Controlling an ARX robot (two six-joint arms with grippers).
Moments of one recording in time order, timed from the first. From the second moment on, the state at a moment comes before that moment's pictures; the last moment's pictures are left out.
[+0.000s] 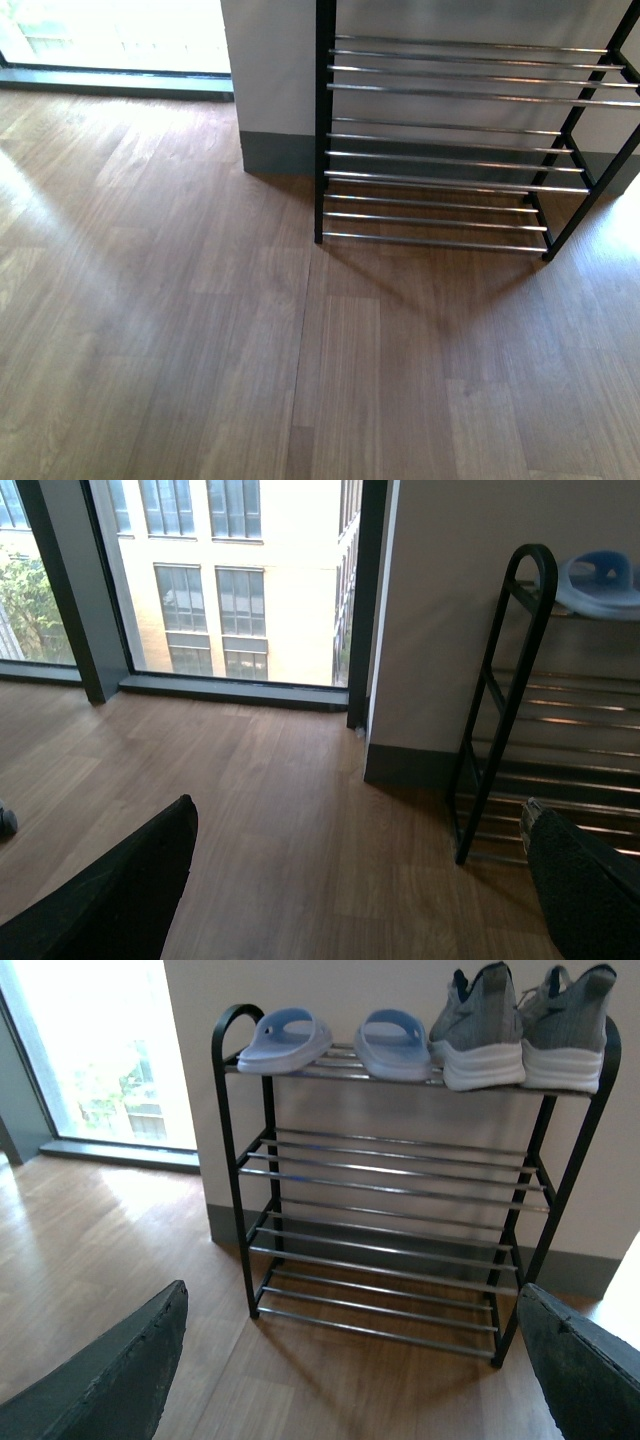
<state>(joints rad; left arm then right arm) 0.00 0.02 0.01 0.00 0.00 -0.01 0.00 0.00 0.02 0.00 0.00 -0.01</state>
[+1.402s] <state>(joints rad) 0.00 0.02 0.01 0.00 0.00 -0.01 0.00 0.00 0.02 0.00 0.00 -0.01</state>
